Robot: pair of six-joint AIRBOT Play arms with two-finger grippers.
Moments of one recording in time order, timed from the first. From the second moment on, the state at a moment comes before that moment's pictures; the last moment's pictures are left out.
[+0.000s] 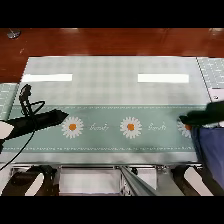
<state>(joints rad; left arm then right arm) -0.01 -0.62 0.46 0.91 -0.89 -1.49 -0.64 -0.93 1.50 -1.52 1.85 1.73</state>
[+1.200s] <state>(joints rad) -0.12 -1.07 1.31 1.02 -0.99 -1.41 -0.25 -1.21 1.57 -1.05 1.24 1.53</state>
